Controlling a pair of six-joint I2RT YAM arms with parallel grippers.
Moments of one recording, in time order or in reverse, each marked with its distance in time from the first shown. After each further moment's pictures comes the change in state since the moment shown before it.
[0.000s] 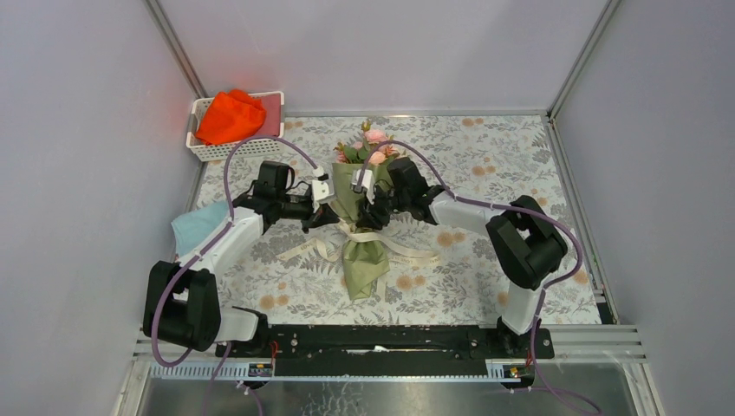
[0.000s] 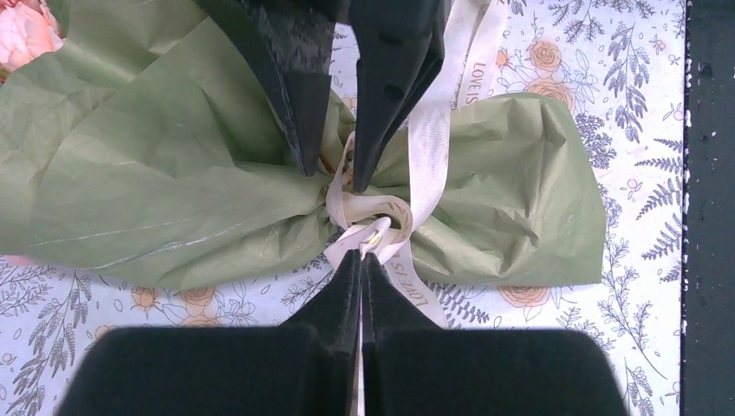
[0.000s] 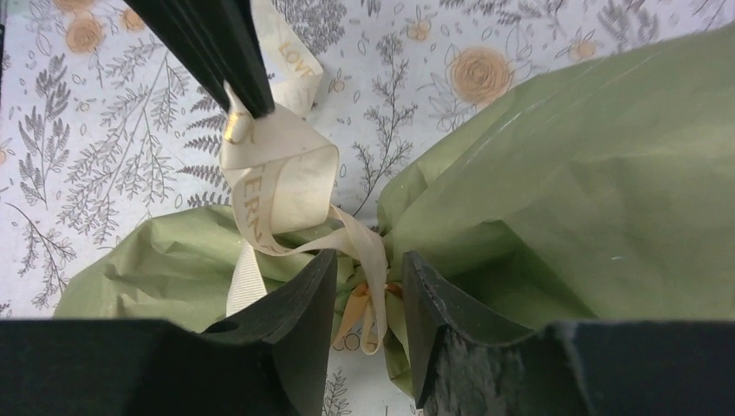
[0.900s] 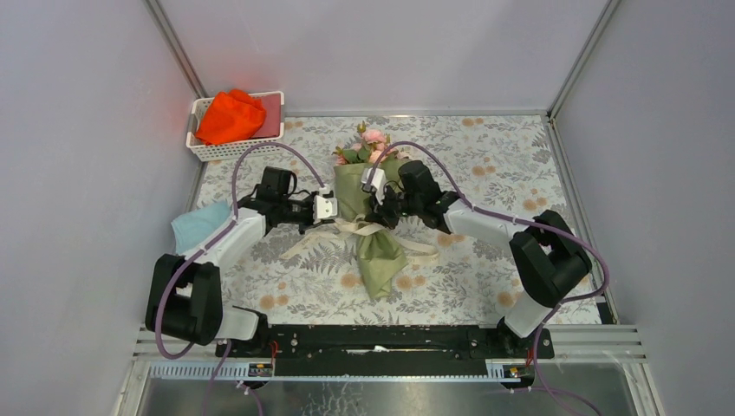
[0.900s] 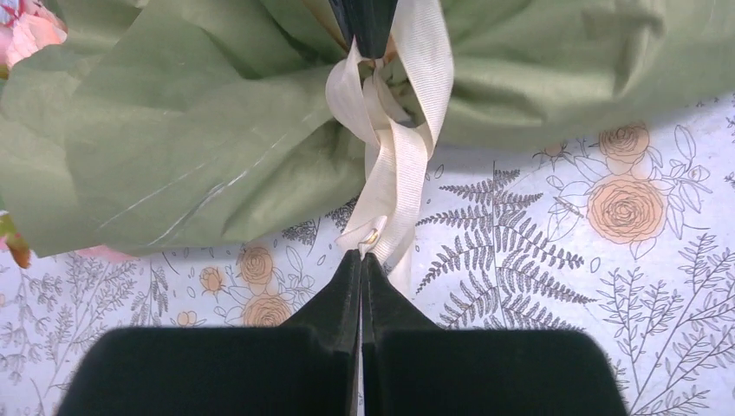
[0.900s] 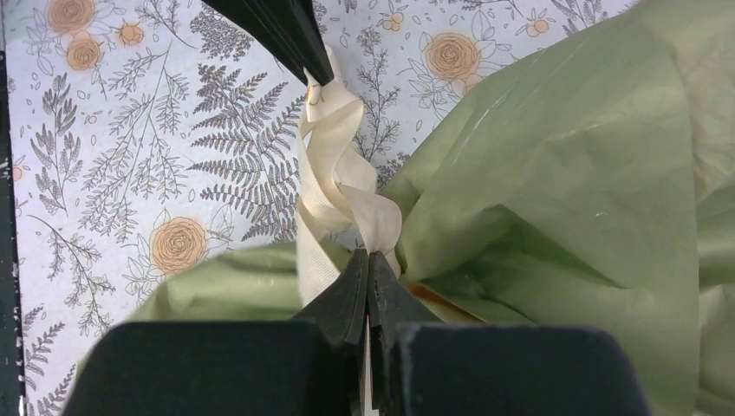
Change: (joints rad) left arm 0.000 0.030 -0.037 -0.007 -0.099 0.319; right arm 0.001 -0.131 -0.089 -0.018 0.097 0.057
